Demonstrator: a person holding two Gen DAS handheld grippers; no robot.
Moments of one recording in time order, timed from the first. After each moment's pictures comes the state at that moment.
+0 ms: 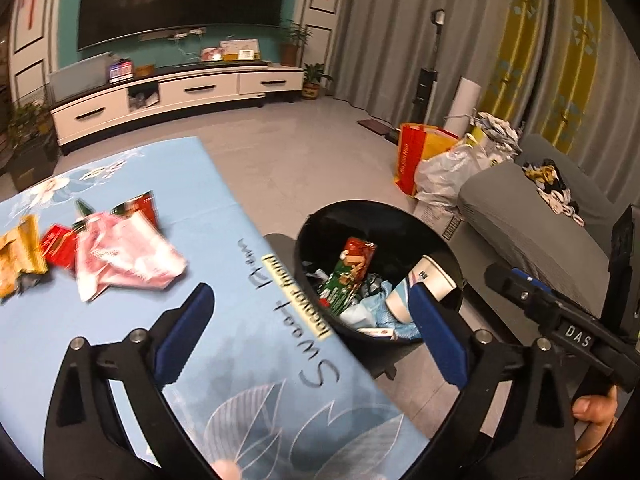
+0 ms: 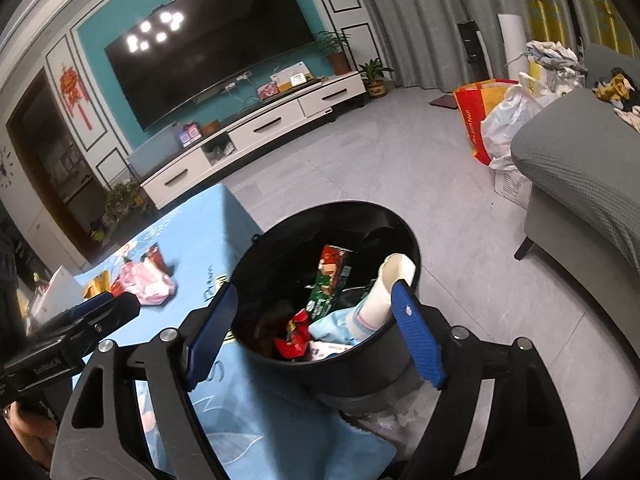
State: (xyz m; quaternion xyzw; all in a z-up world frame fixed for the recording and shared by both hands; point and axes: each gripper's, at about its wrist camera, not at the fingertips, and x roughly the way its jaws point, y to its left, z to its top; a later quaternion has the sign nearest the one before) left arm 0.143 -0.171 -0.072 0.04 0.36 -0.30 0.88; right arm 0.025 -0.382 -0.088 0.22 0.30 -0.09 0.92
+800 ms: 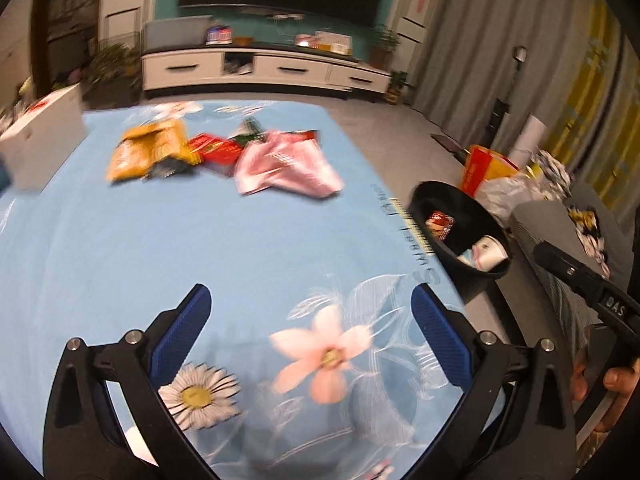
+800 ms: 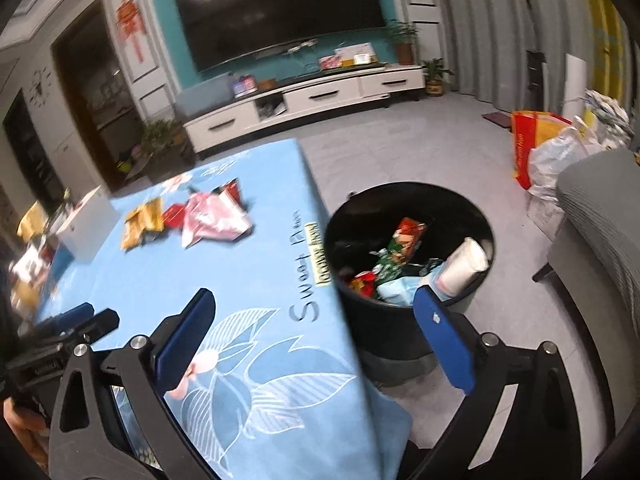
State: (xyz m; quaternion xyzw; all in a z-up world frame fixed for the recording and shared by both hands) left arm 0.084 -0.002 -0.078 -0.04 0.40 -0.16 0.90; right arm 0.020 -0.272 -0.061 0.12 0.35 0.00 0.93
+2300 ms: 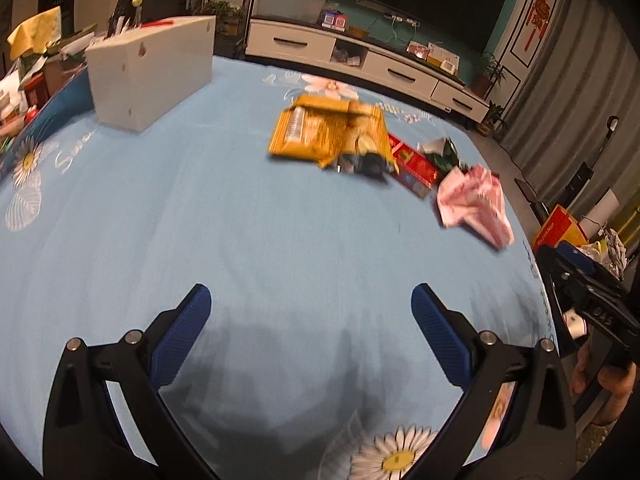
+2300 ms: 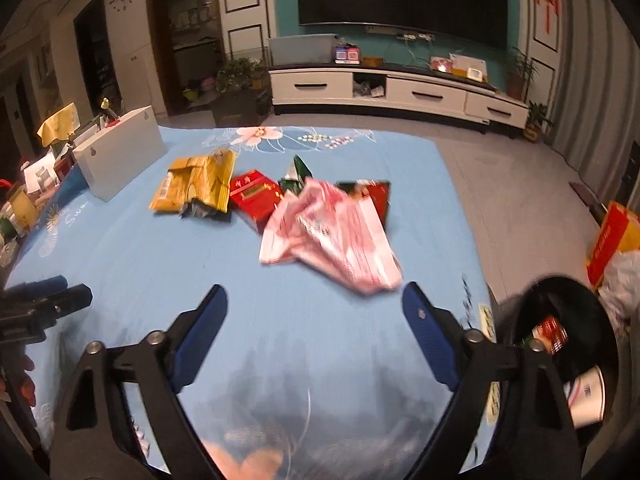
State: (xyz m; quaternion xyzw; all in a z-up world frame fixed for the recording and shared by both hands) left arm 0.166 0.138 -0.117 -0.11 0.42 -0.02 0.90; right arm 0.190 -0.135 -0.102 -0.02 0.36 0.13 0.92
